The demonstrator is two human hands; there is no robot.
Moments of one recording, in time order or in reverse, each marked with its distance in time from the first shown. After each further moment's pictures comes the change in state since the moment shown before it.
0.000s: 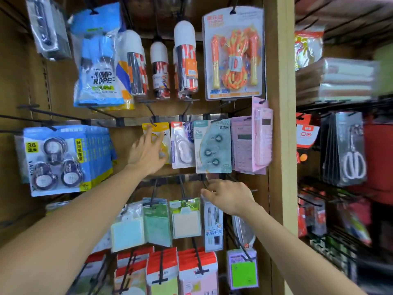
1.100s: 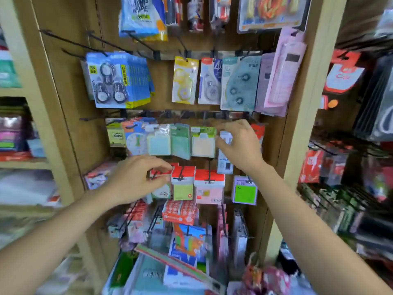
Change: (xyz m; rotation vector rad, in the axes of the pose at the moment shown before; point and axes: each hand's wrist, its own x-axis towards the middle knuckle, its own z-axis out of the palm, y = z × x) left_hand -0.318 0.020 -0.081 -0.441 -0.177 0.079; right_hand -0.094 -0.023 -0.002 0.487 0.486 -0.253
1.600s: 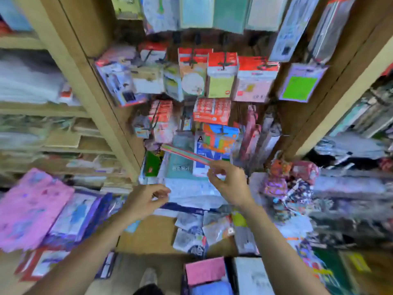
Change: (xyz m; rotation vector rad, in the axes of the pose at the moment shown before) left_hand -0.305 -0.122 0.184 -0.503 -0.535 -0.552; right_hand -0.326 -0.128 0.156 0.378 -0.514 0.657
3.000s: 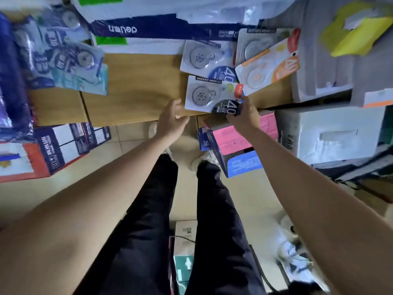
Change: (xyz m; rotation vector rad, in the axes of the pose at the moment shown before) left_hand 0.014 -0.351 0.355 -0.258 -0.345 -0.605; right_hand -0.206 0.380 0.347 -0.287 -0.359 1.063
